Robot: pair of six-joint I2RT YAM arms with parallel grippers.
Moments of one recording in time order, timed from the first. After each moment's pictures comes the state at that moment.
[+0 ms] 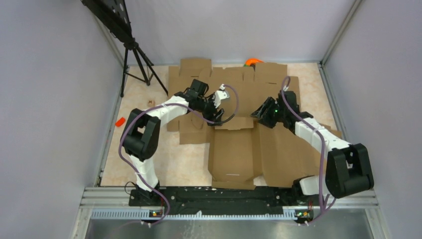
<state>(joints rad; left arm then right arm) -0.49 1.87 1.31 -0.37 0.64 0.52 0.26 1.33 0.80 -0.21 -0.27 0.85</state>
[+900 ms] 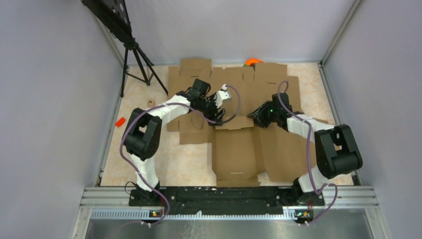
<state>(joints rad) -0.51 1.88 1.34 -0.40 0.61 0.53 0.27 1.55 0.79 -0.04 -0.29 1.13</state>
